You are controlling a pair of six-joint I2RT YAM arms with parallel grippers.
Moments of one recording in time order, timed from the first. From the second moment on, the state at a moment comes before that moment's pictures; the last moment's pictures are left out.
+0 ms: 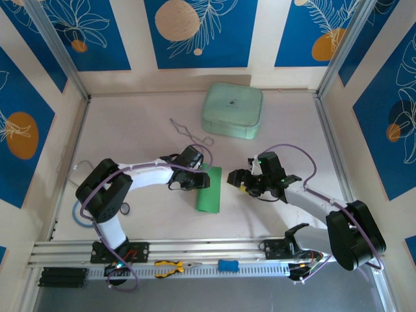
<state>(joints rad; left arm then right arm) -0.76 1.74 0.97 -0.34 0.25 -0.78 0.42 1.20 0.47 -0.14 -0.54 0.82</state>
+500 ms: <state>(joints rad) -0.76 1.76 0.94 -0.22 0.30 -0.90 0.42 1.21 0.47 -0.15 -0.54 0.82</state>
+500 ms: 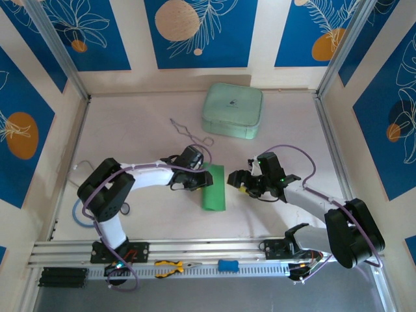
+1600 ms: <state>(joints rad) -0.78 1.76 0.96 -0.27 0.21 -0.88 0.32 1.16 0.49 -0.31 -0.44 0.84</state>
